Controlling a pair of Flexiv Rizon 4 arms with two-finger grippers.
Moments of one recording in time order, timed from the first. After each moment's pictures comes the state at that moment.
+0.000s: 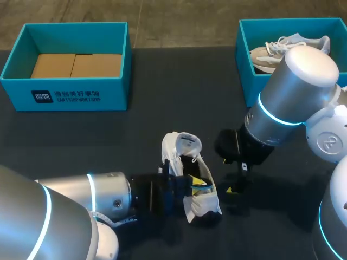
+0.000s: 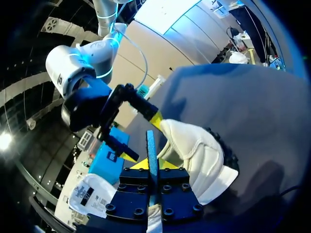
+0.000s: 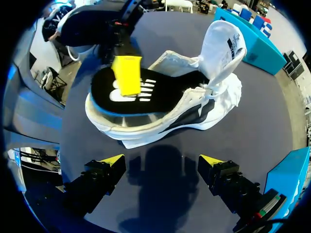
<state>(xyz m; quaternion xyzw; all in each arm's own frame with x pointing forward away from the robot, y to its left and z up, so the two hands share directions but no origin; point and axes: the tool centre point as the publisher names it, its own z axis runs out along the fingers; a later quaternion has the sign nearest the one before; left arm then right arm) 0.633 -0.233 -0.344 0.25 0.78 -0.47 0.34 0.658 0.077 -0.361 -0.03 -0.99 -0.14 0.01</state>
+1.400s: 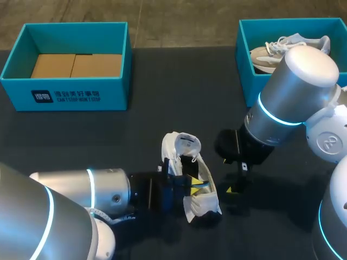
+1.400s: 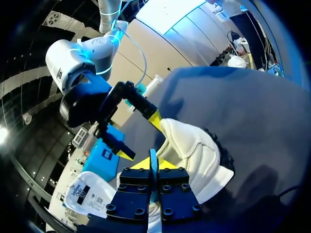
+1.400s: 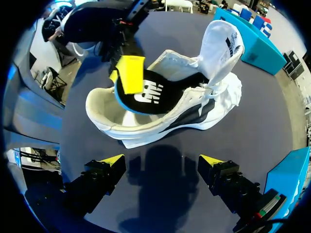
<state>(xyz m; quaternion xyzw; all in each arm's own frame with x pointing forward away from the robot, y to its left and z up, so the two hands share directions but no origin) 0.632 -0.231 -0.347 0.24 0.79 -0.47 0.31 0.658 0.077 -0.361 -0.03 -0.99 -0.14 0.01</state>
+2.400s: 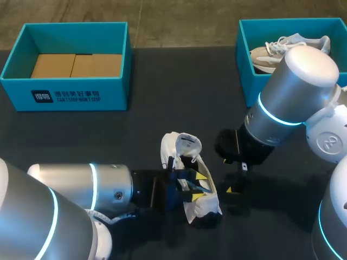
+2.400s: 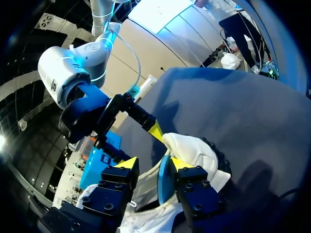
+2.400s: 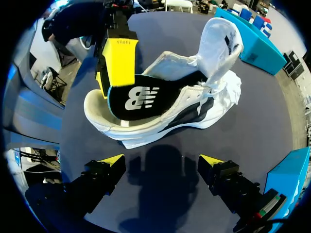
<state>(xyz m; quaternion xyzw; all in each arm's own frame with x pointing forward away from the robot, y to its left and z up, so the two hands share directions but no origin) 0.619 -0.233 -0.328 0.28 0.79 -0.45 0.30 0.658 0.077 -0.361 -0.03 -0.99 -0.14 0.01</state>
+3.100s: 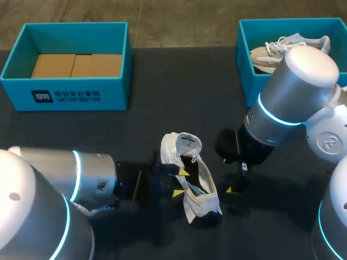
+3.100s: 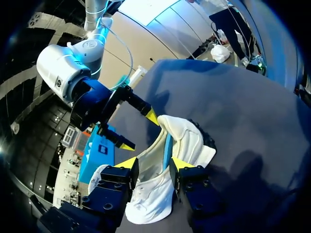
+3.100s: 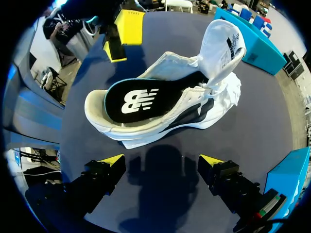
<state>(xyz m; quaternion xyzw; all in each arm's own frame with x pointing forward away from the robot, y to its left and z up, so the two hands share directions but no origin) 0.625 -0.188 -0.314 0.30 0.82 -0.39 0.28 0.658 0.077 -0.361 -0.03 -0.99 -0.14 0.01</state>
